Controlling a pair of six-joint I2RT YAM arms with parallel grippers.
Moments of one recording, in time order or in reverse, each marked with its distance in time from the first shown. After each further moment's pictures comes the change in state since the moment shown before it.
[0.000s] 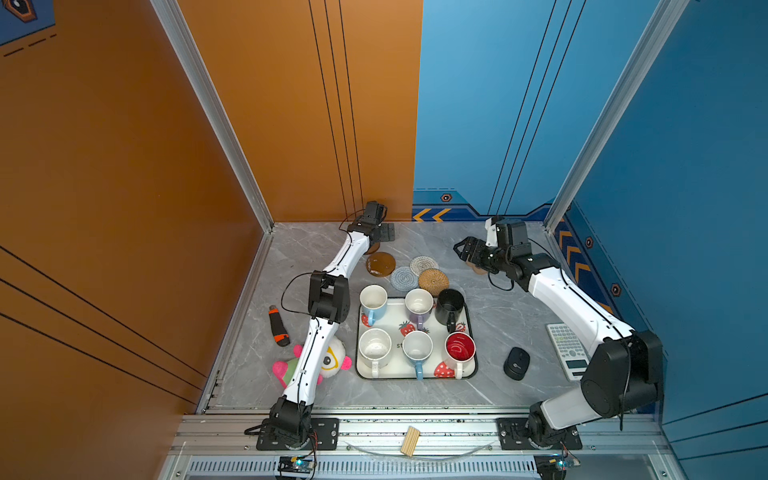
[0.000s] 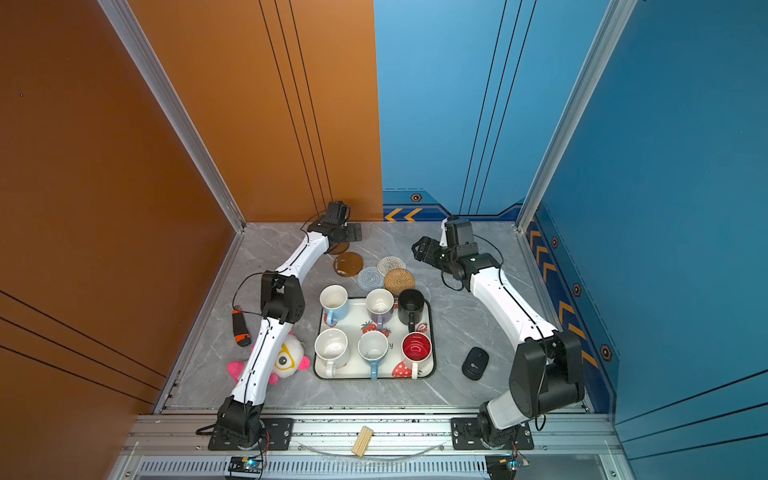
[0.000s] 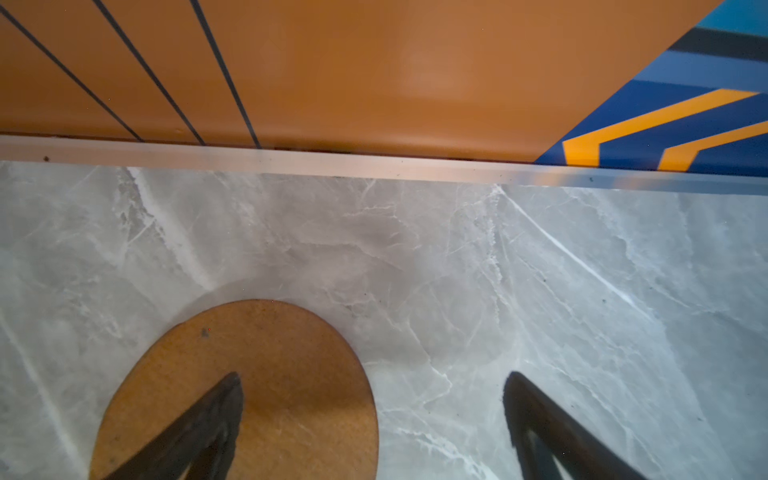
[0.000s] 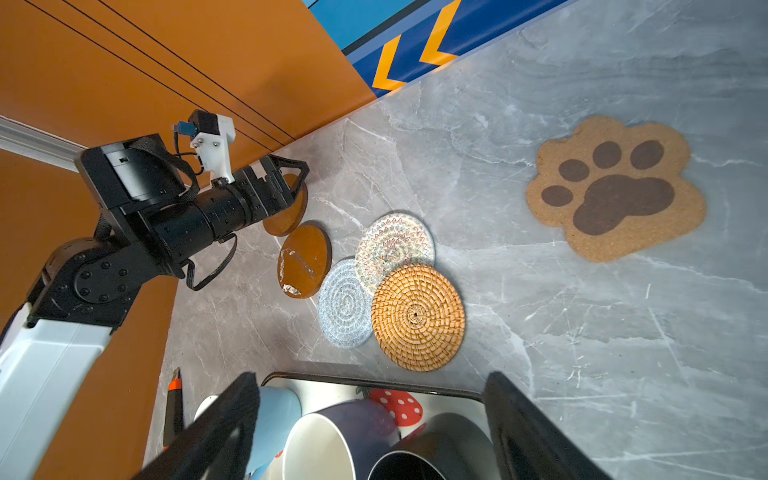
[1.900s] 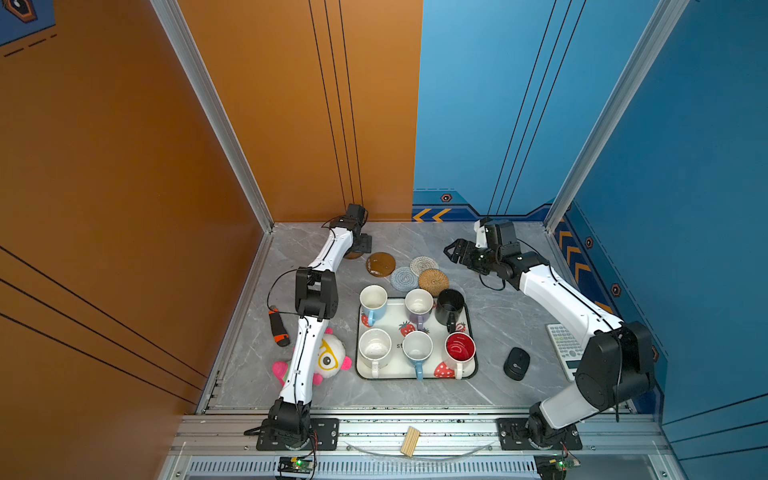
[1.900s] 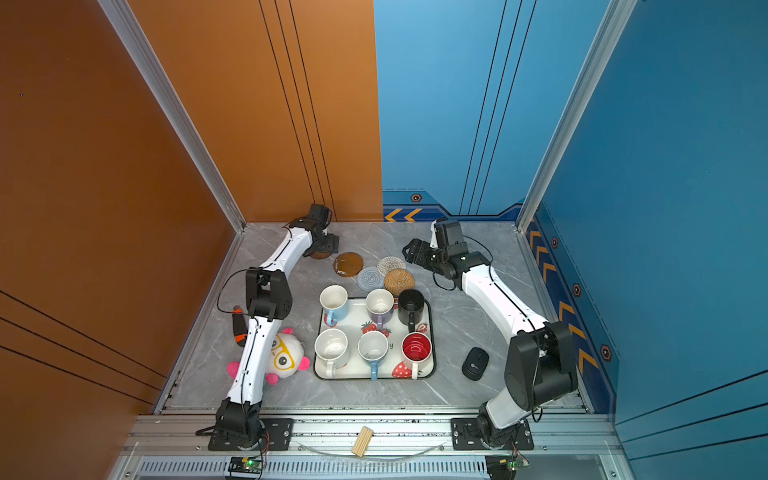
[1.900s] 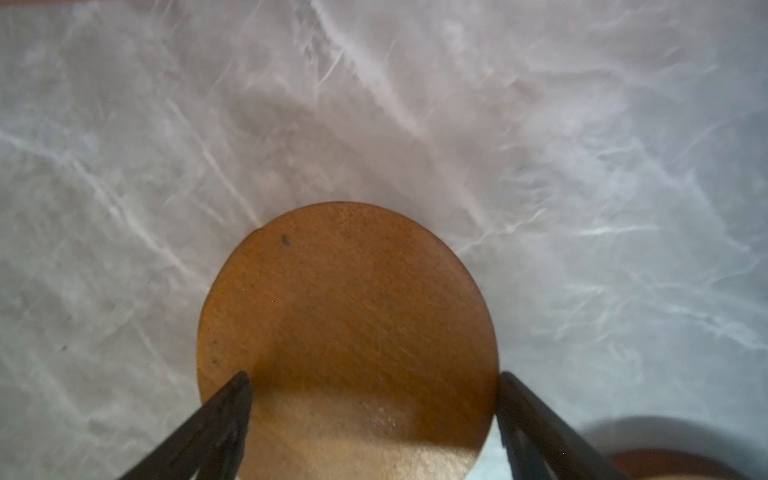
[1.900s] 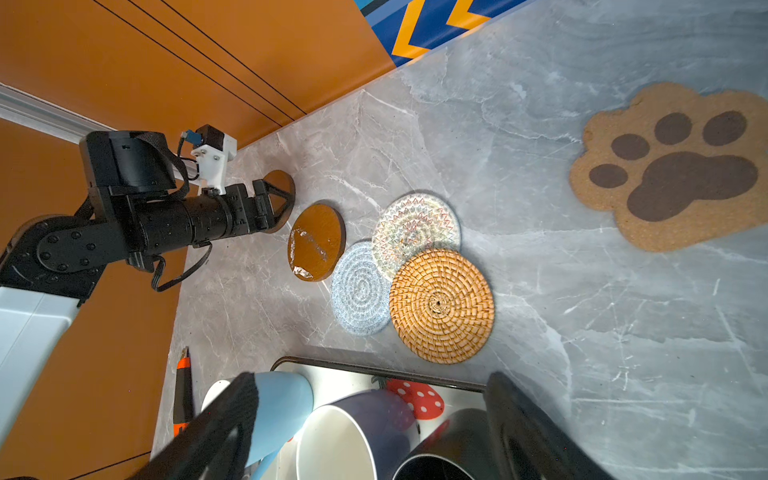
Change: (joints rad) left arm 0.098 -0.094 -0.128 -0.285 -0.051 0.130; right arm 0.055 0.057 0.029 -0.002 -0.020 0.014
